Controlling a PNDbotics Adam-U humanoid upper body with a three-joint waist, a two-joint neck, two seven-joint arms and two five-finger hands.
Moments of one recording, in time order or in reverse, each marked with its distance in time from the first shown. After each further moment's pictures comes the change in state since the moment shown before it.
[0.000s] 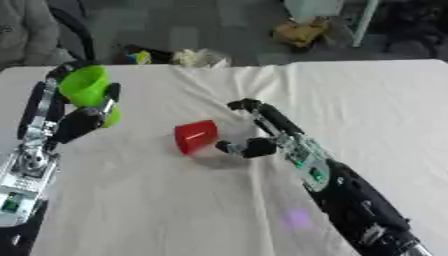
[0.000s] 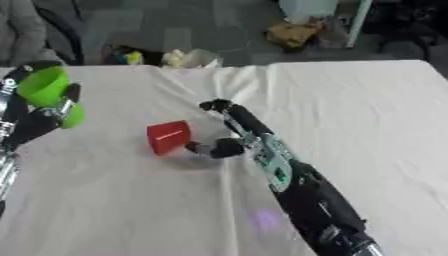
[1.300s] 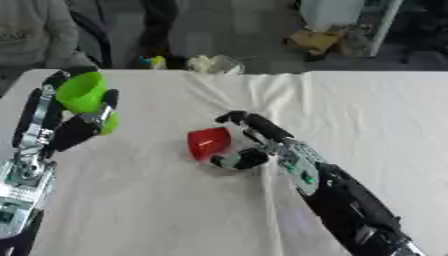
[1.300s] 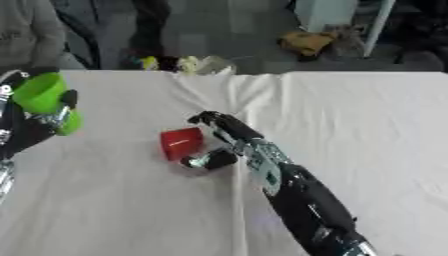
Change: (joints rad) left arm -0.011 -0.003 -0.007 -0.024 0.013 0.001 -0.004; right arm -0.061 0.014 0.005 0.101 0.118 -0.052 0.036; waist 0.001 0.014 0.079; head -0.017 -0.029
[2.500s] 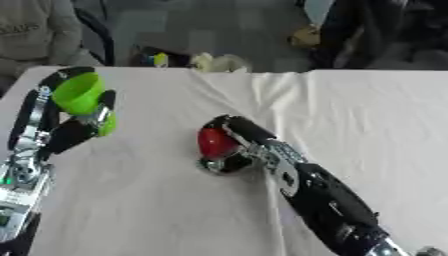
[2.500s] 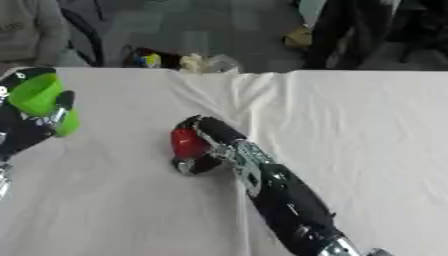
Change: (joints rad) left arm -0.002 -0.006 -0.005 -0.006 0.005 0.003 -0.005; right arm -0.038 0.056 -0.019 0.055 0.097 0.041 -0.052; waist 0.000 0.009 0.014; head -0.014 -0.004
